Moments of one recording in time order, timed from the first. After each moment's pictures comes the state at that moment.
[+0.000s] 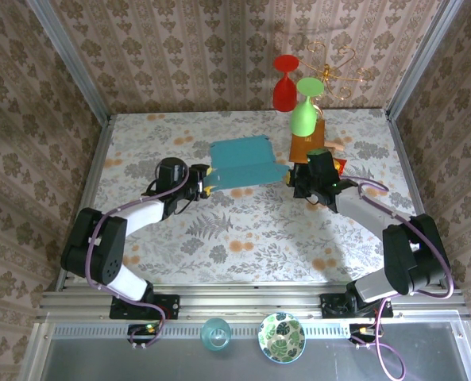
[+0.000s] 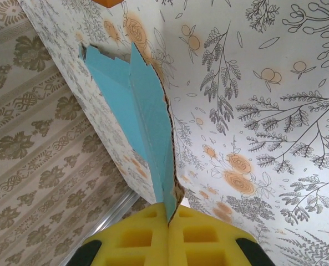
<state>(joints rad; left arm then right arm) -0.39 1.54 0.72 0.27 0.34 -1.74 0.31 1.46 0.86 -0.10 -0.15 1.97</state>
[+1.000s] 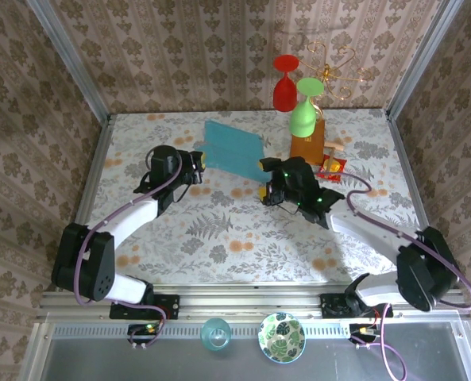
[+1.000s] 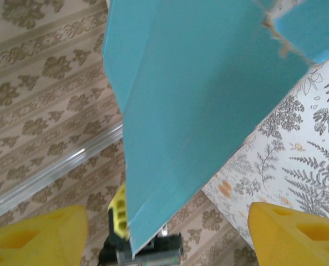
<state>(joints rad) -0.40 1.42 0.81 0.25 0.20 -1.83 0.62 1.38 0.87 0.02 -0.01 1.96</state>
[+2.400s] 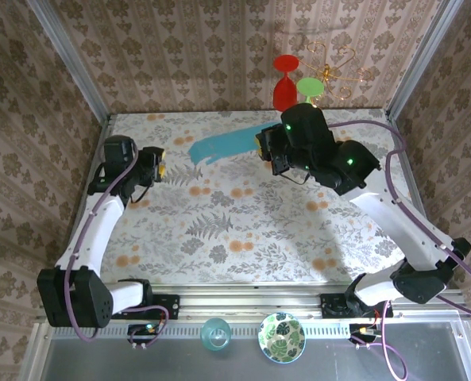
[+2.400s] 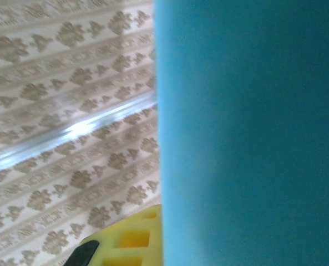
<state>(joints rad) -0.09 1.21 1.01 -0.44 0.31 -1.39 0.73 1.43 1.80 -0.90 0.10 1.84</state>
